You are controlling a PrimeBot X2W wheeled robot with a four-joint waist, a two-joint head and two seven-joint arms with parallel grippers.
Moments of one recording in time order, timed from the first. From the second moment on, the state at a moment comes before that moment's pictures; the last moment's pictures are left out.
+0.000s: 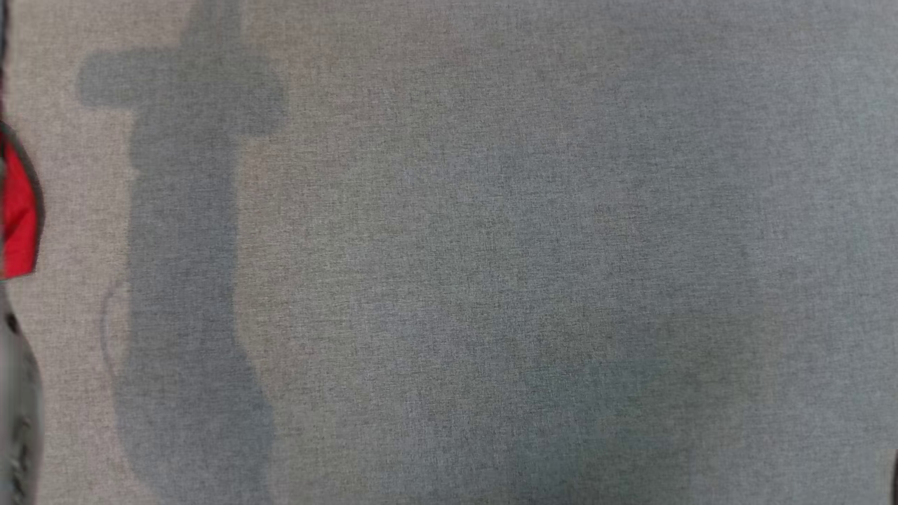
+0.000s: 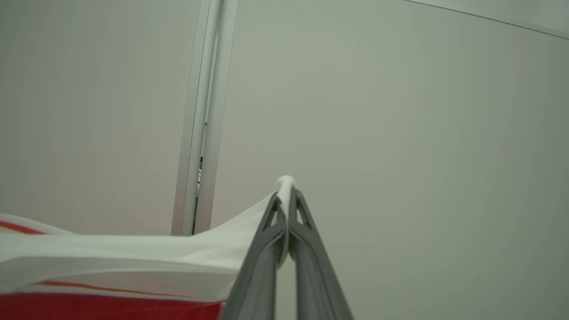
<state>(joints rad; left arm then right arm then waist) -1.39 0.27 -0.13 0.72 -0.10 0.01 -0.26 -1.43 -0.21 -0.17 0.56 -0.01 0.13 -0.26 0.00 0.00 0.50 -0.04</state>
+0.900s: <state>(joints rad) -0.32 0.05 0.00 0.73 -0.20 0.02 -0.26 -0.31 -0.10 -0.08 0.50 0.31 0.13 -0.26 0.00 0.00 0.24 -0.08</state>
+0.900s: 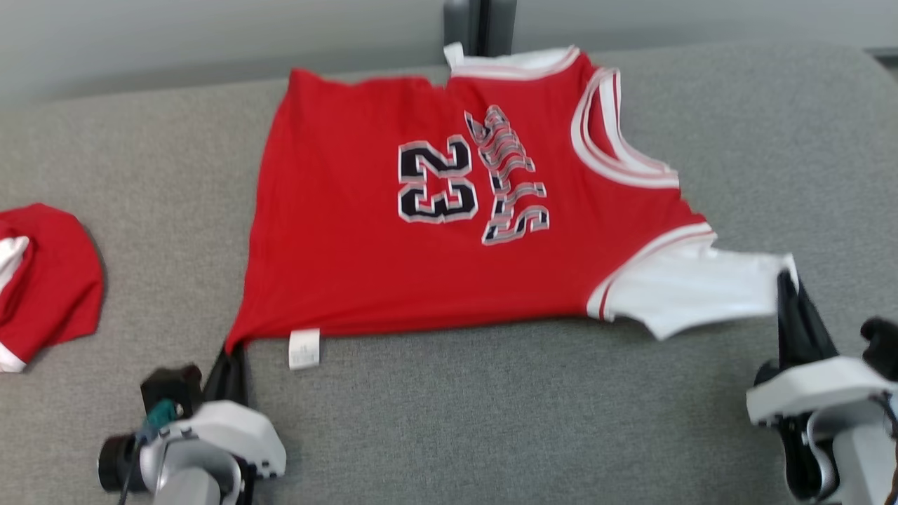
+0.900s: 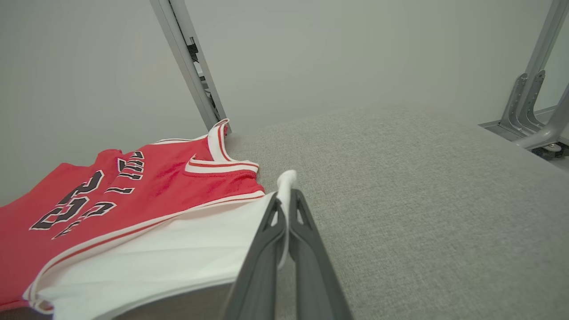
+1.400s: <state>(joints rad) -0.02 0.05 -0.04 0.70 -0.20 0.02 -0.26 -0.02 -0.06 -0.09 0.52 0.28 0.13 -0.26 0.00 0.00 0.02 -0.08</state>
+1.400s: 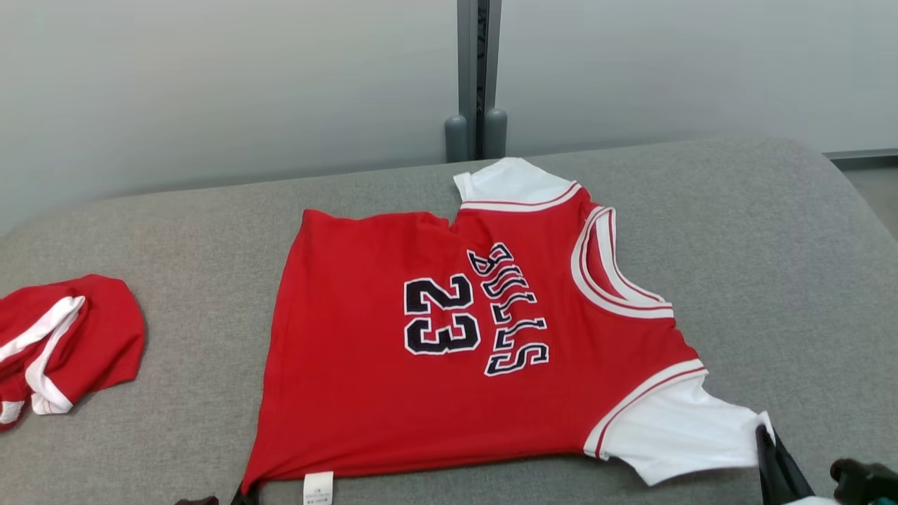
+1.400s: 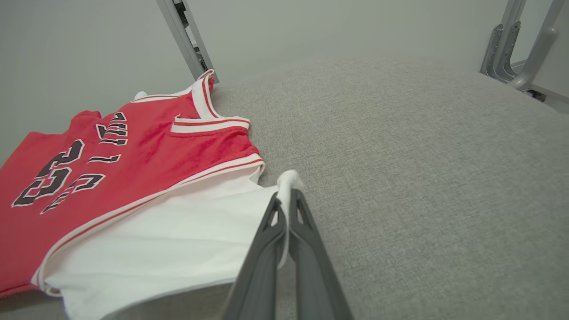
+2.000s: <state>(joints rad) -0.18 0.05 -0.07 0.50 -0.17 0.02 -0.26 -0.25 -0.07 -0.10 0.47 0.27 0.13 -0.26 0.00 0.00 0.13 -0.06</state>
